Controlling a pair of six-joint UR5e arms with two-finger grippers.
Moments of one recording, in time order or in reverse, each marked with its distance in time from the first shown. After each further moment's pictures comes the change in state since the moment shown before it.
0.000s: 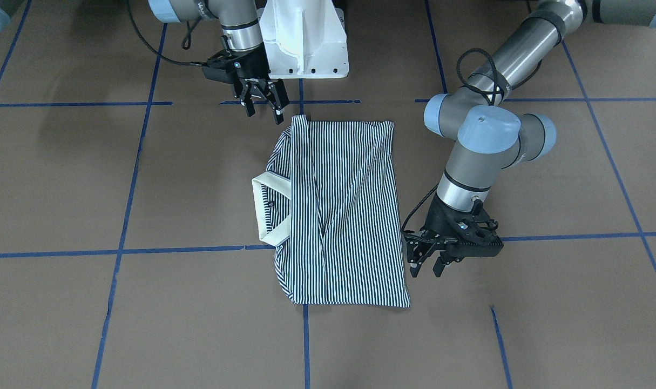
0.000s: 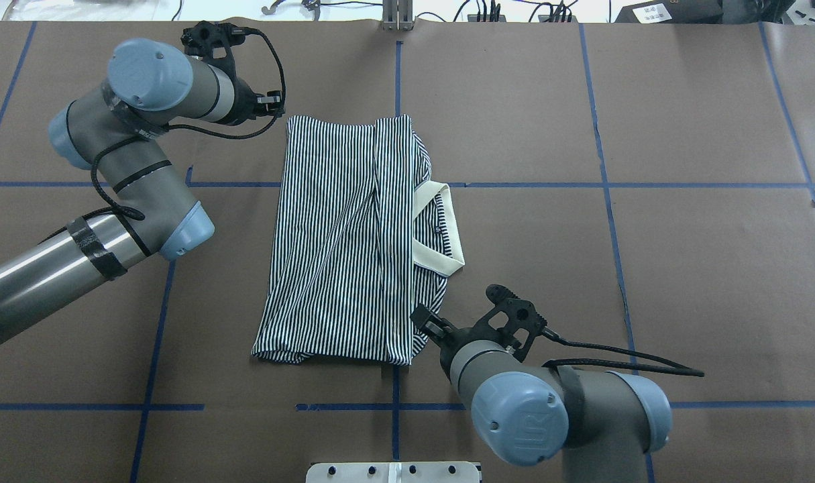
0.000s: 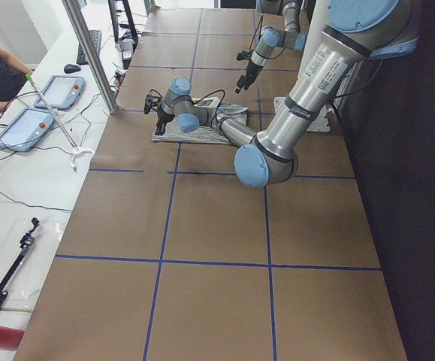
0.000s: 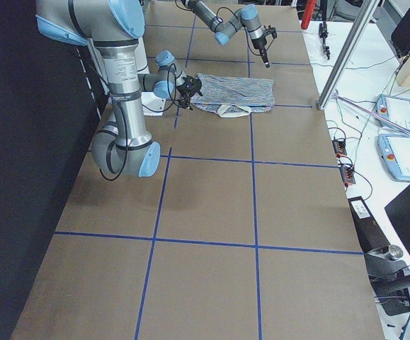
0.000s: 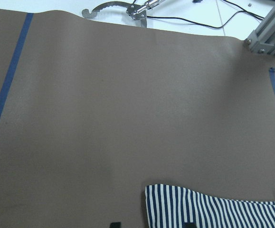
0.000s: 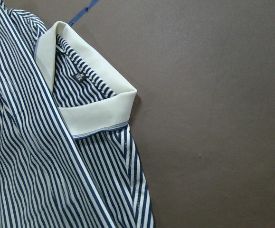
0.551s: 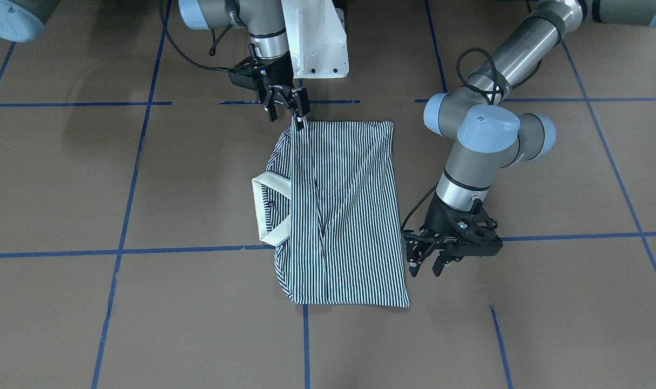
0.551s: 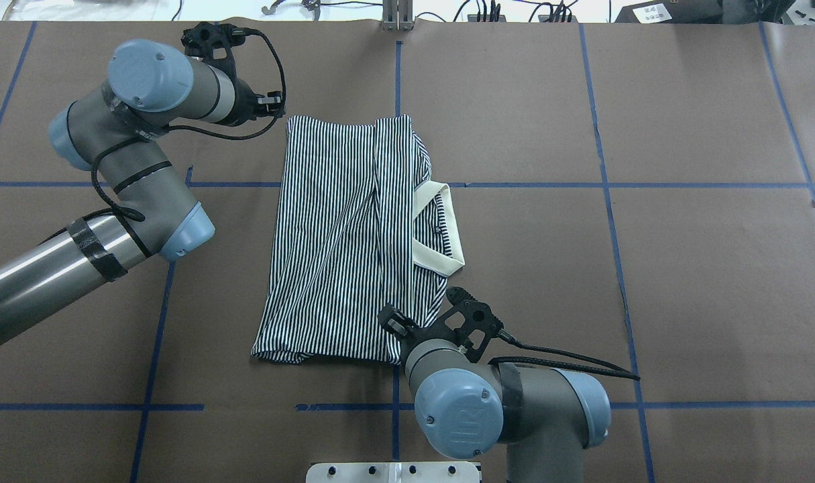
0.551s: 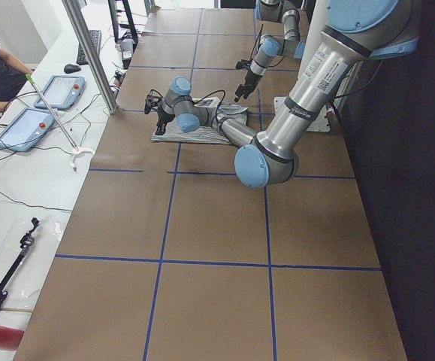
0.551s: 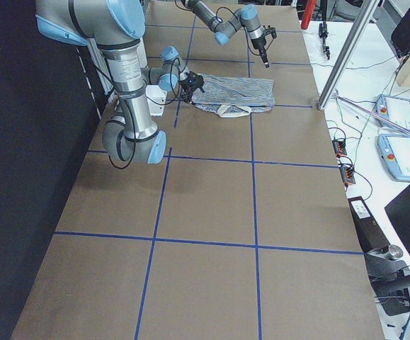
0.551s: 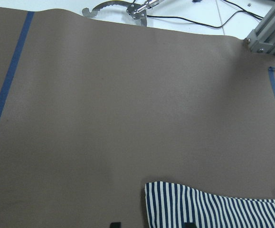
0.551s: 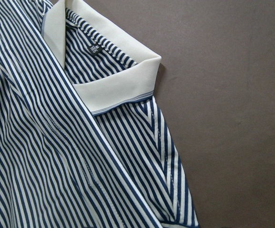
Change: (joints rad) left arm 0.002 0.000 -0.001 0.000 0.001 -0.004; right arm -0.002 0.115 -0.120 -0.011 0.002 0.036
